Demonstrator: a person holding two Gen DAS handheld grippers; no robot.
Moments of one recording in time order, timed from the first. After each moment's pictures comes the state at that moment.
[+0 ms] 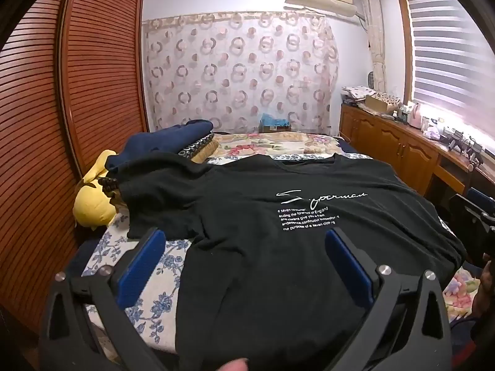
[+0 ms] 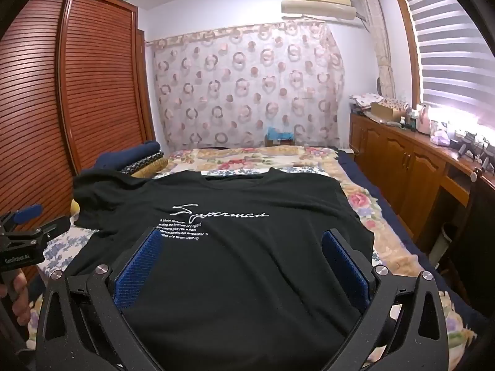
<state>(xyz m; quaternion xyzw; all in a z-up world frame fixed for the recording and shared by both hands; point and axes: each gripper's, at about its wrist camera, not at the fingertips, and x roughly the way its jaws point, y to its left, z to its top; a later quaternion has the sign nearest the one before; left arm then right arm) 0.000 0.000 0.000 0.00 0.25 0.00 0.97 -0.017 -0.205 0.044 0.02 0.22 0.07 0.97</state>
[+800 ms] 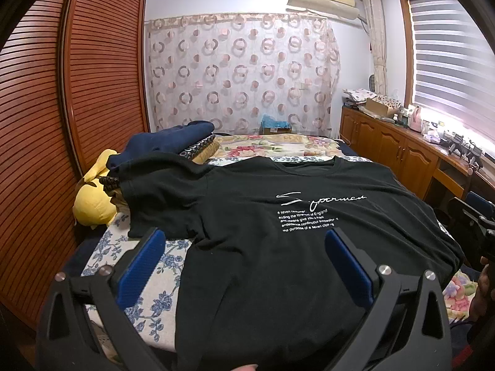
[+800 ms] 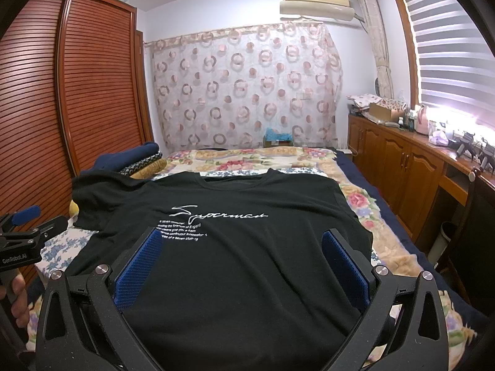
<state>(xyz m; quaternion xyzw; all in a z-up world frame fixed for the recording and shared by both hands) 0.000 0.007 0.000 -0.01 0.25 0.00 0.97 -0.017 -0.205 0.043 0.02 0.22 0.07 0.97</state>
